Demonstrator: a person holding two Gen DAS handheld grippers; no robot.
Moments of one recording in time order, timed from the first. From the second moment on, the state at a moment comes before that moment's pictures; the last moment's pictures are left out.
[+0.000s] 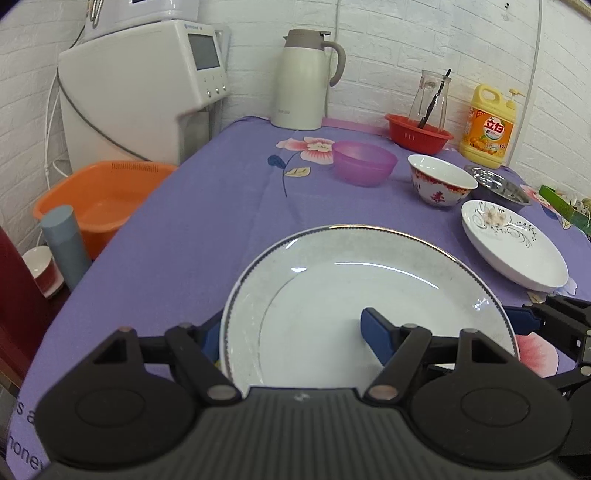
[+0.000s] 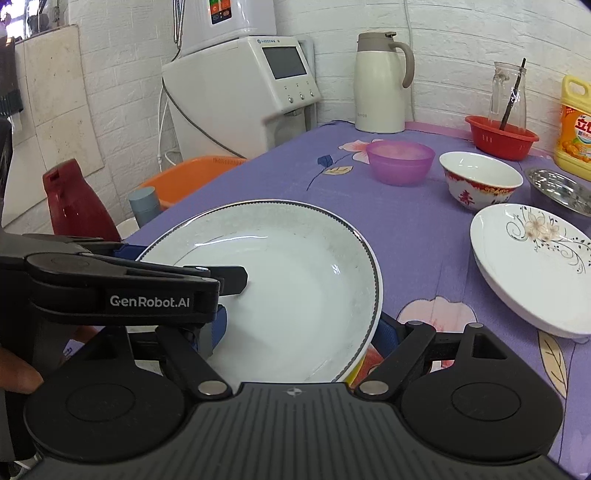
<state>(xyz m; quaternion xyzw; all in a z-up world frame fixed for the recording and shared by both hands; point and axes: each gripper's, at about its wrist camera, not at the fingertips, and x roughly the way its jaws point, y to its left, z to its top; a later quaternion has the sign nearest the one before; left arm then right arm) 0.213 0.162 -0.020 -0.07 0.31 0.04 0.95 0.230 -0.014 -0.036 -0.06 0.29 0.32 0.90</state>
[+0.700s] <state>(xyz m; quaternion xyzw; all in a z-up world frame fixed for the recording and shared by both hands) 0.210 0.142 0.016 -0.06 0.23 0.03 0.97 0.241 -0.070 -0.016 0.00 0.24 0.28 0.93</state>
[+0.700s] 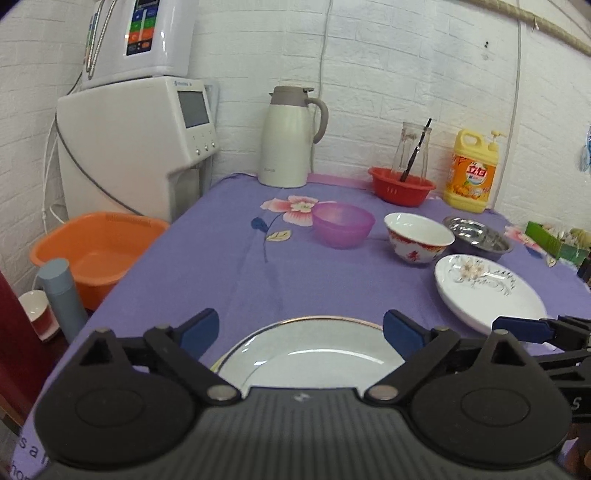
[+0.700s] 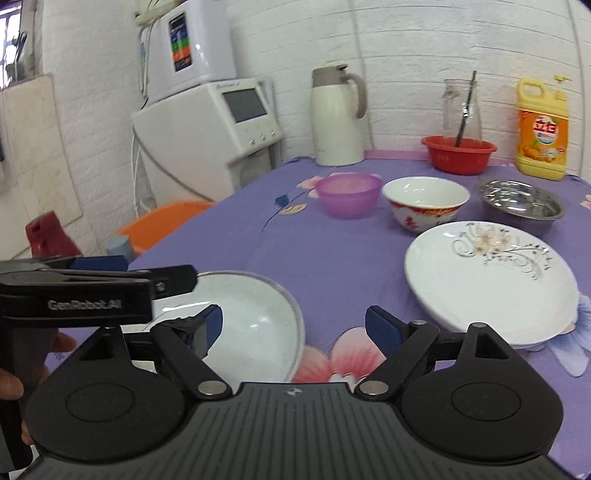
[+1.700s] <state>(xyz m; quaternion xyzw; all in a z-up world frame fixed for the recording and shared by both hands) 0.404 -0.004 -0.020 -0.10 0.40 -0.05 0.91 0.370 -0.206 -0.047 0.05 0.29 0.15 0.94</state>
